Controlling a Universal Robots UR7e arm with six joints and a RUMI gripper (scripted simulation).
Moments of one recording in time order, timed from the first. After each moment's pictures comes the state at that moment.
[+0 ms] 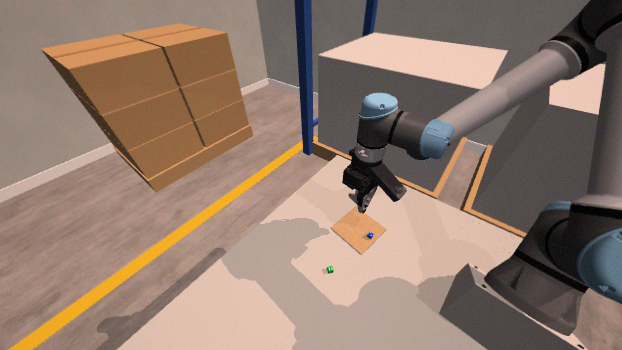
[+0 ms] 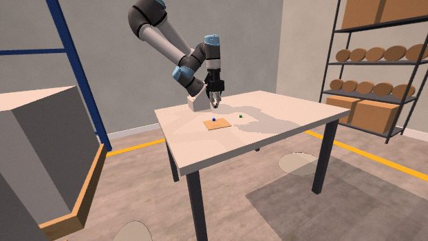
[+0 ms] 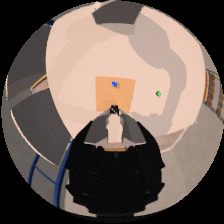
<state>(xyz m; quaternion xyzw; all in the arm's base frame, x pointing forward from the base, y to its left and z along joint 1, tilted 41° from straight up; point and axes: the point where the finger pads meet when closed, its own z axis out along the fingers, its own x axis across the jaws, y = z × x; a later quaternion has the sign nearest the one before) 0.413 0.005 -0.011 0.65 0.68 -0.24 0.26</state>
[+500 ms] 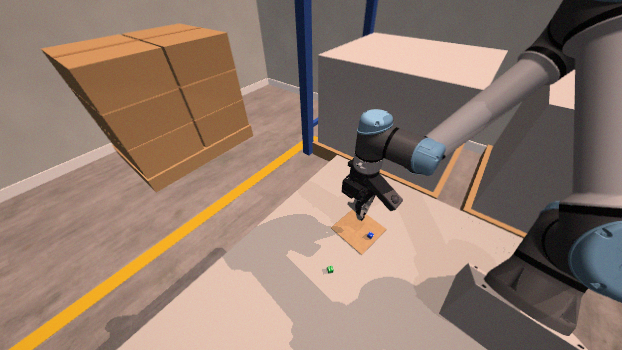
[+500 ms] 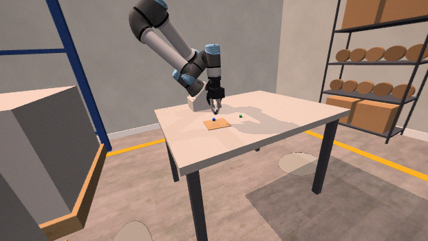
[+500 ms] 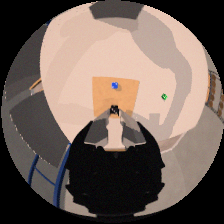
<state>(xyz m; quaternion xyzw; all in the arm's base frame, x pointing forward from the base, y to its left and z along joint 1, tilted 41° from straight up) 0.415 -0.022 -0.041 0.65 0.68 -0.24 0.26</state>
